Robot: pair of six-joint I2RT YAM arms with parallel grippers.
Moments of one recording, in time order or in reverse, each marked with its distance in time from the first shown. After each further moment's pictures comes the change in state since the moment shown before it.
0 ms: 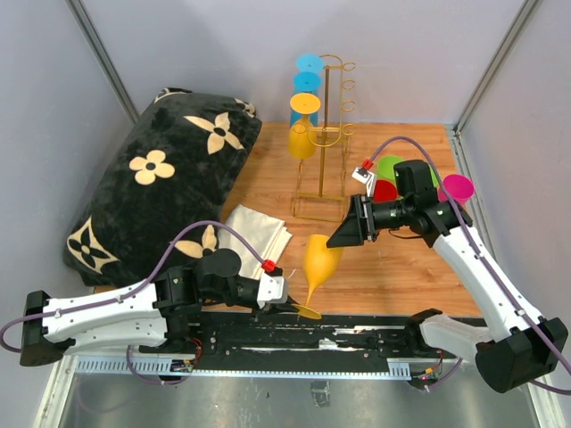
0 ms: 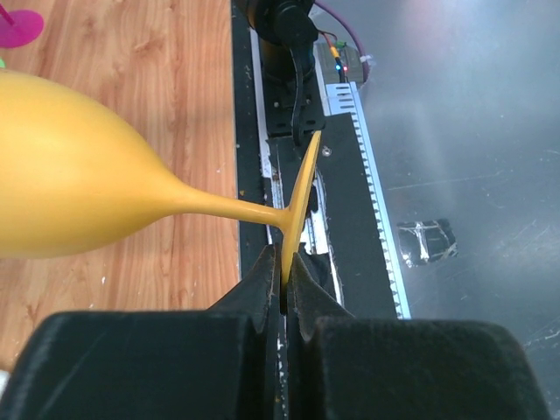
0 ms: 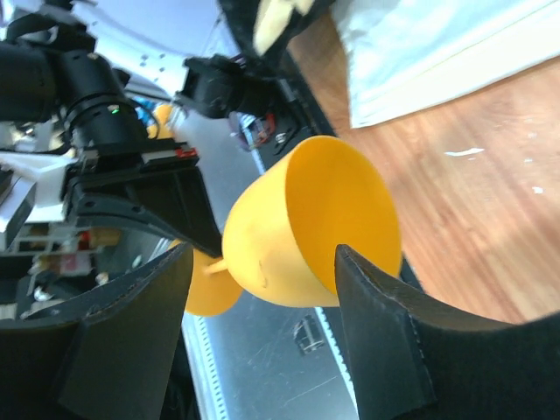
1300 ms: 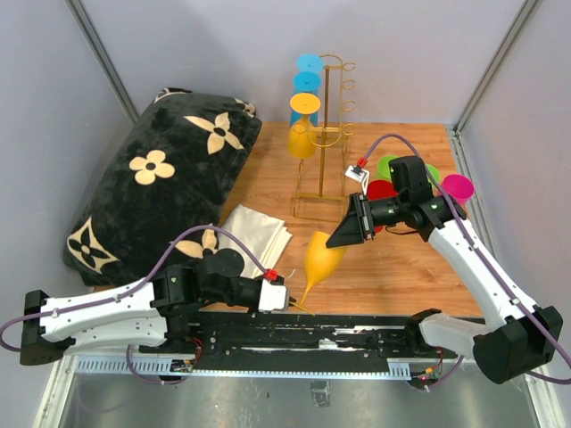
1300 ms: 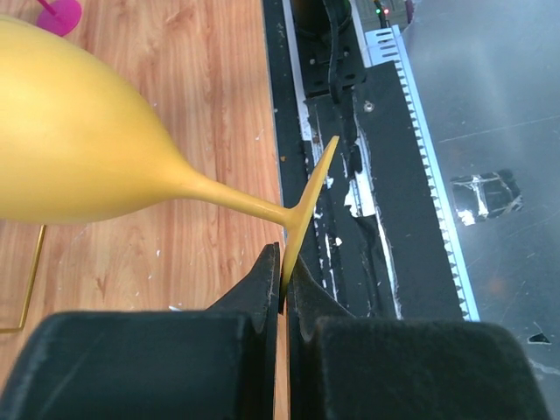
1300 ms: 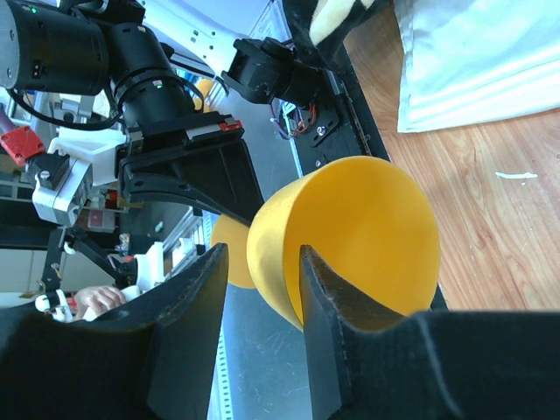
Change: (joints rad) left arm -0.005 0.004 0.047 -0.142 -0.090 0.192; right arm 0.014 0.055 0.031 0.018 -0.108 -0.035
